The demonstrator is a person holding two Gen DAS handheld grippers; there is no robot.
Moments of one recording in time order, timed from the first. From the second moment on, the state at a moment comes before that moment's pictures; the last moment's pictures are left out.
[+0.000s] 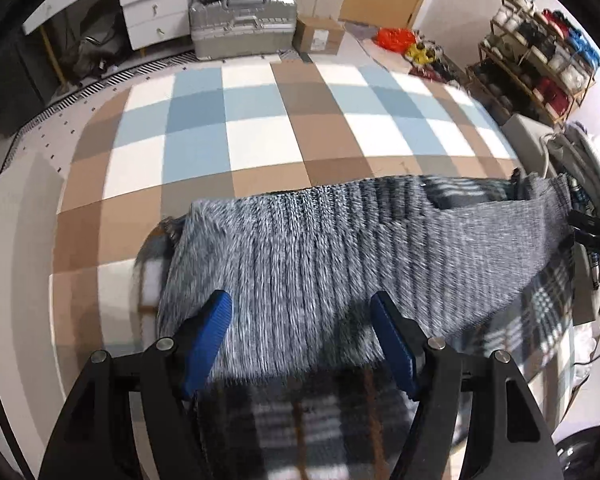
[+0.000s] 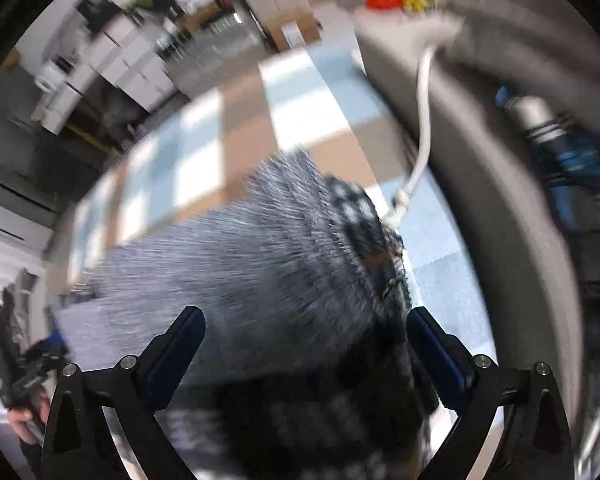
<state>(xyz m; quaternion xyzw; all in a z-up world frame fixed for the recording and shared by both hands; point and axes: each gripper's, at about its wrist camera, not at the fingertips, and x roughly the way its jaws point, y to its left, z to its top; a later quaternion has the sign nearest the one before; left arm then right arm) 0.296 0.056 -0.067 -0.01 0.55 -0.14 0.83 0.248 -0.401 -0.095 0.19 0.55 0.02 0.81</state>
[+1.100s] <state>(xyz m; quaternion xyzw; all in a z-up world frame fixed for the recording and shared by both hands) 0.262 -0.146 -0.067 0.03 0.56 -0.32 0.76 0.084 -0.441 -0.148 0.53 0.38 0.08 0.75</state>
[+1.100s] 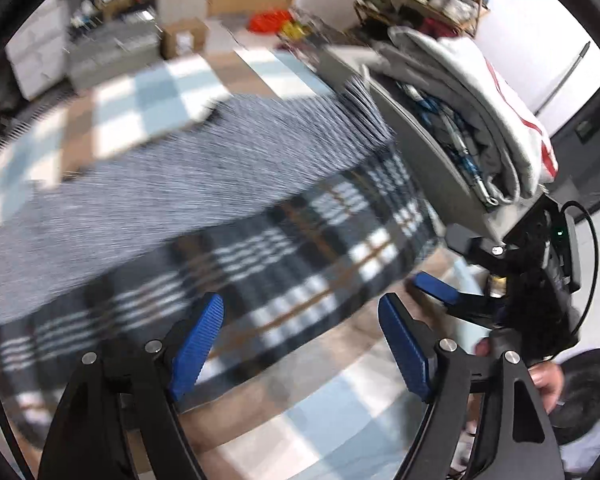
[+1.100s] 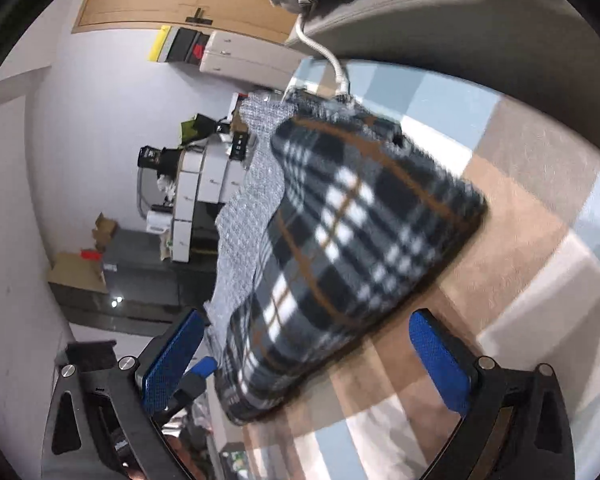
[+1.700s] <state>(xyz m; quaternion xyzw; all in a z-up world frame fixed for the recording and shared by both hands) 0.233 -0.147 -0.107 0.11 0.56 -0.37 0.74 0.137 -0.430 -0.148 0.48 0.42 0.06 0.77</state>
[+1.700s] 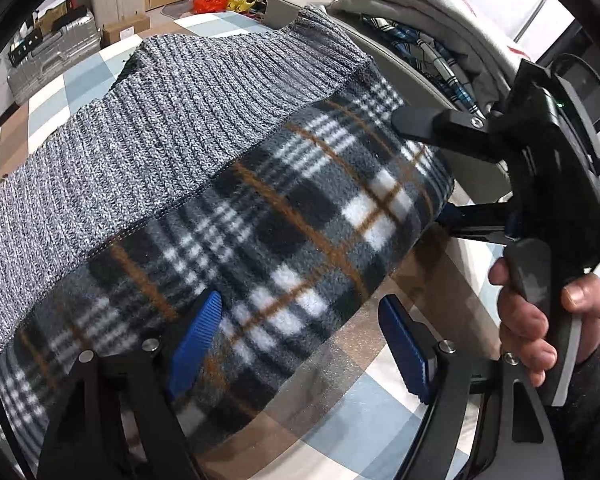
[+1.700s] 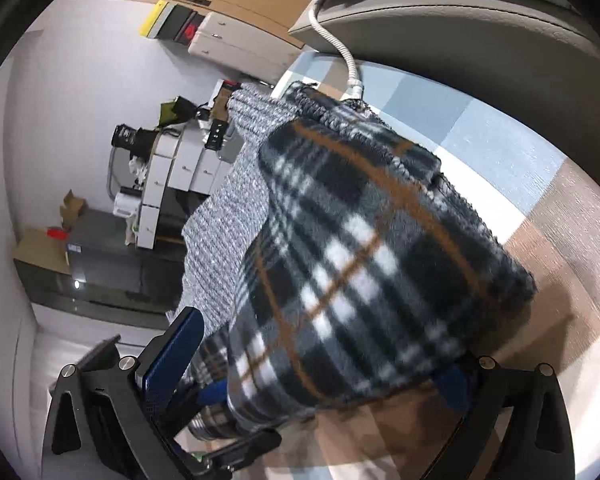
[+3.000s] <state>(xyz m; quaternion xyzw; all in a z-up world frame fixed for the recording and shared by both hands) 0.117 -0.195 -0.068 0.14 0.53 -0.41 0.73 0.090 -0.412 -0.078 0.26 0.37 0.01 0.89</state>
